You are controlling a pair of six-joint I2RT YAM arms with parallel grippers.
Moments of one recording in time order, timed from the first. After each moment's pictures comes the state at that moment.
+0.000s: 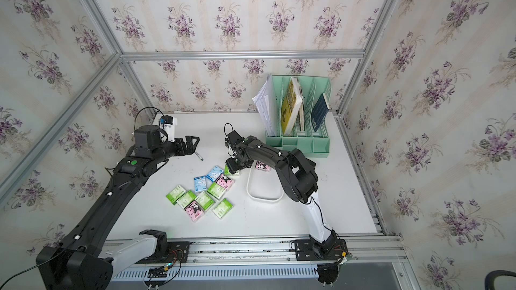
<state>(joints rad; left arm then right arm) -0.13 1.12 1.01 -0.43 0.22 -0.25 0.78 2.17 1.67 -0.77 -0.15 0.18</state>
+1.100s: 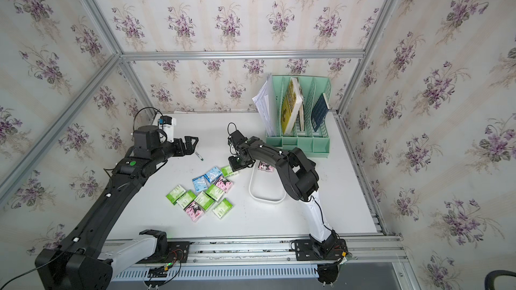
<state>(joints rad) -0.12 1.10 1.01 -0.45 0.20 -0.23 0.75 2.18 1.64 -0.68 -0.22 0.25</state>
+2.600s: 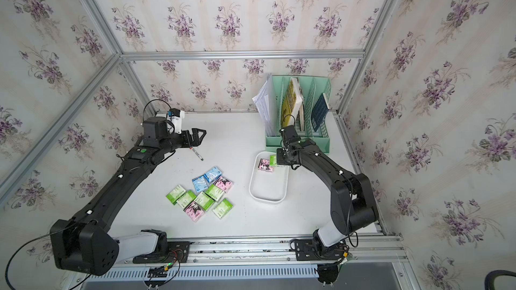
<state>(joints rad) -0.13 1.27 1.09 -0.34 0.31 -0.27 0.38 1.57 1.14 -0.73 0.02 0.36</state>
